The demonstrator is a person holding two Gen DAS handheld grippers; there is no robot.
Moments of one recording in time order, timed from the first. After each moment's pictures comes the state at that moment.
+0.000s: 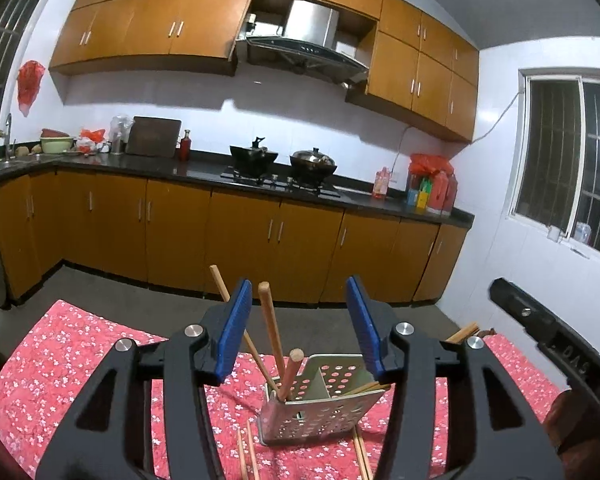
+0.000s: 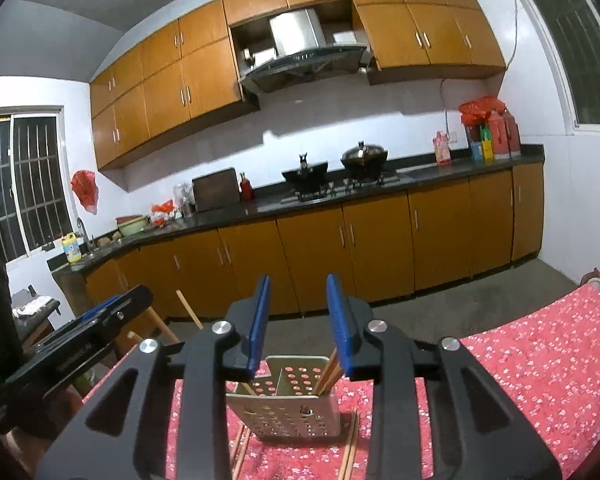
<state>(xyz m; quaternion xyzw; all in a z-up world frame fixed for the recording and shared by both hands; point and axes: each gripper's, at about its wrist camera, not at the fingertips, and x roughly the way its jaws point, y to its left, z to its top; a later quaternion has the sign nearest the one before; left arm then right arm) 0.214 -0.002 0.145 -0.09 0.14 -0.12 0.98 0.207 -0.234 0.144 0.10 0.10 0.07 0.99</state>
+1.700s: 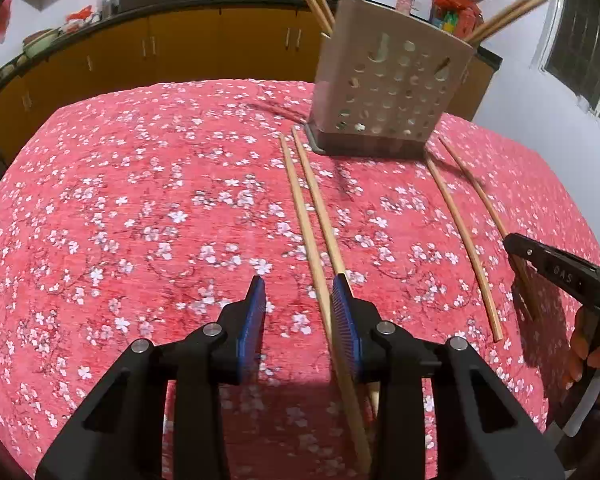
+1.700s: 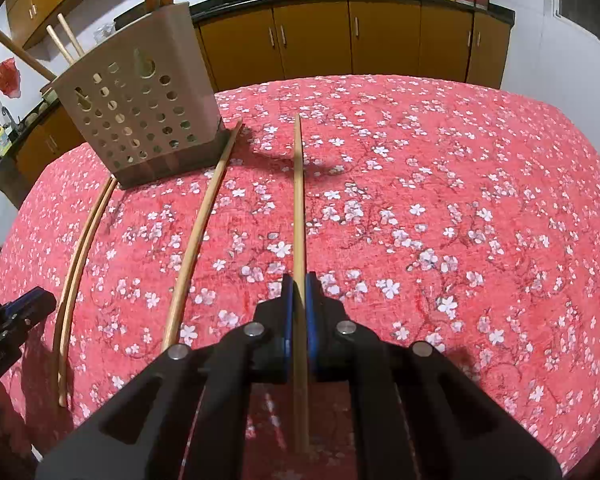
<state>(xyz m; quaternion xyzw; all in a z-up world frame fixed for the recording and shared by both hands) 0.172 -0.001 -0.066 -0.02 0.44 -0.12 0.89 0.206 -0.259 -0.093 0.08 0.43 -0.02 0.90</state>
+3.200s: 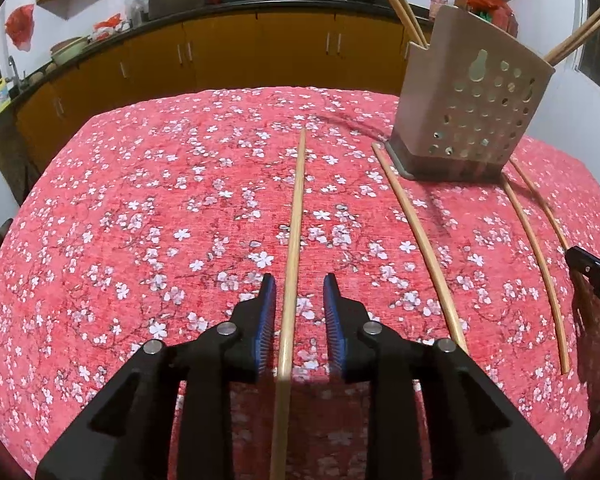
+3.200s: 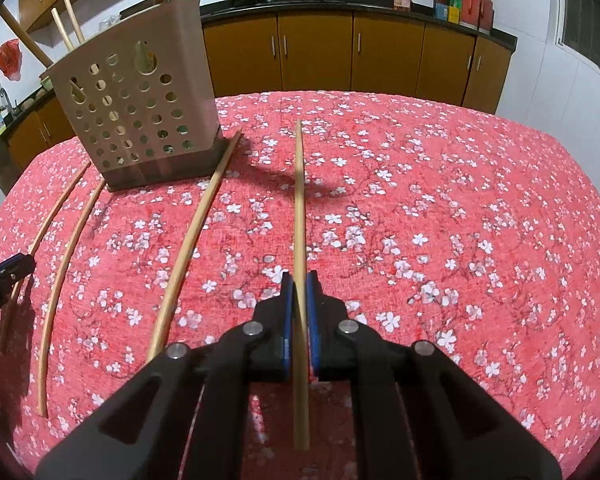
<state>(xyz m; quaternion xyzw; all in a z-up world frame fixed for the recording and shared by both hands) 0.214 0.035 -0.079 0.01 0.42 -0.05 0.90 0.222 -0.251 -0.098 0.04 0.42 -0.03 0.91</state>
